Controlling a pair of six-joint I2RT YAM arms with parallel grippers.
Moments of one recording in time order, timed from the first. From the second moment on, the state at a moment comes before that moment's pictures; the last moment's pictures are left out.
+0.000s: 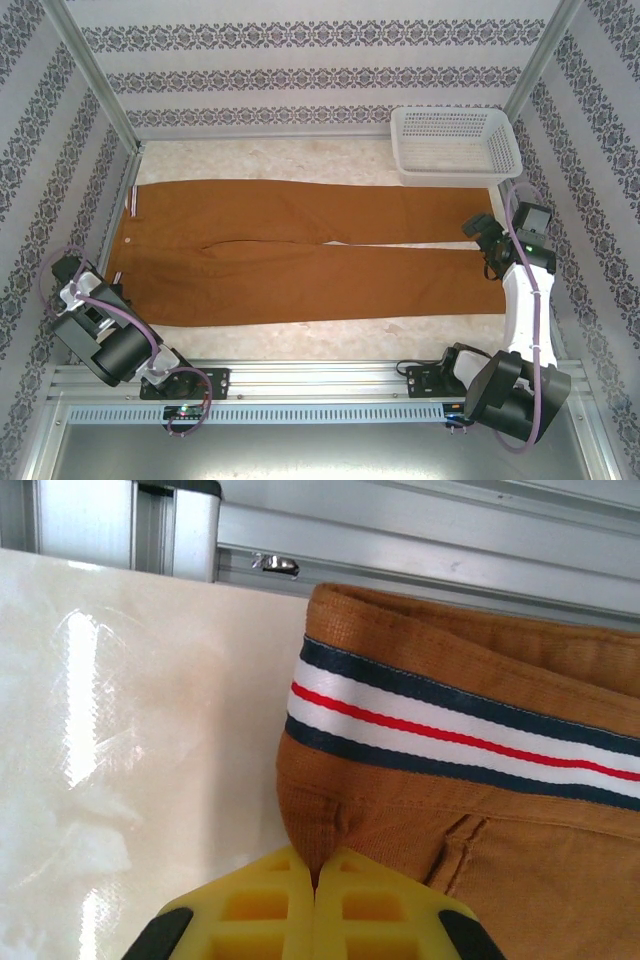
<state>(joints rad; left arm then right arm) 0.92 1.38 0.69 -0.62 -0.02 -0.87 -0.42 1.06 0.85 -0.74 -0.14 0.61</state>
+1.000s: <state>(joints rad) 0.92 1.36 0.71 -0.64 0.07 -0.88 -0.67 1.08 0.65 -0.99 -0.09 0.77</state>
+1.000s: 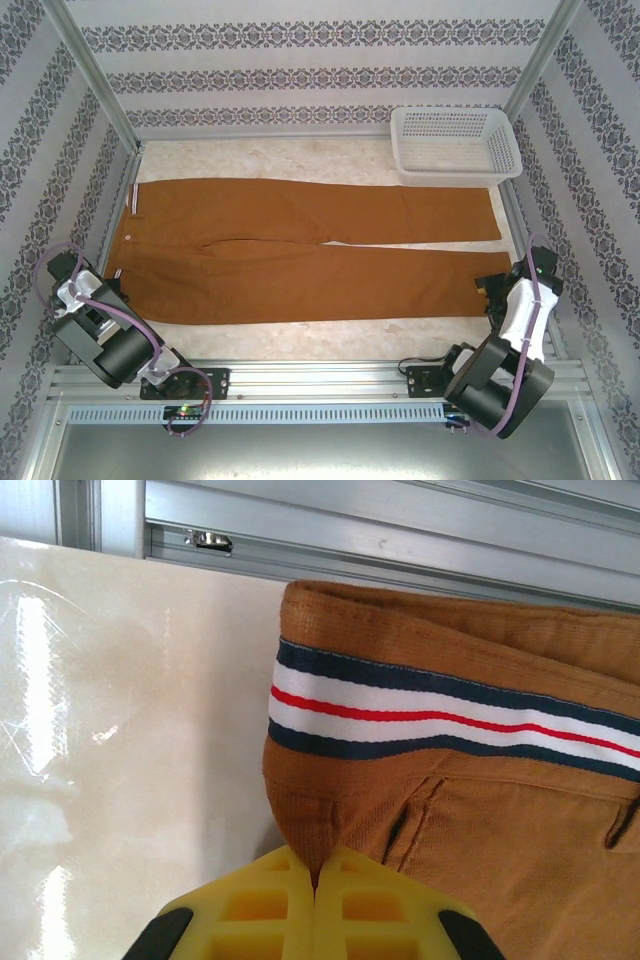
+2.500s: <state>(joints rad) 0.92 1.31 0.74 -0.69 0.08 -0.88 -0.68 1.25 0.56 -0.73 0.03 0.68</state>
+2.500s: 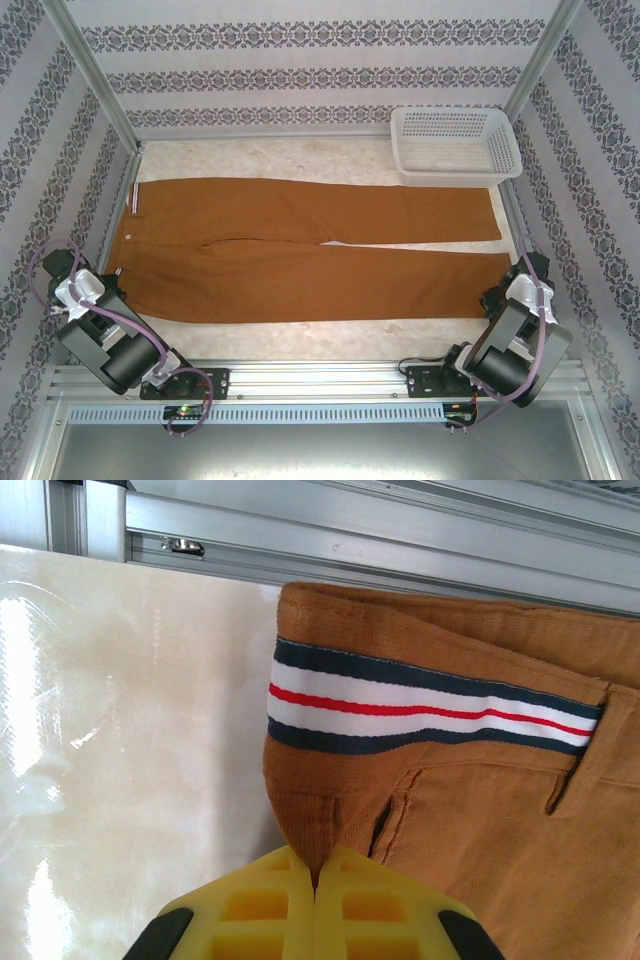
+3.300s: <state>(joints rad) 0.92 1.26 0.81 -0.79 0.14 -0.89 -0.66 1.15 0.83 -0.90 -0.05 0.55</state>
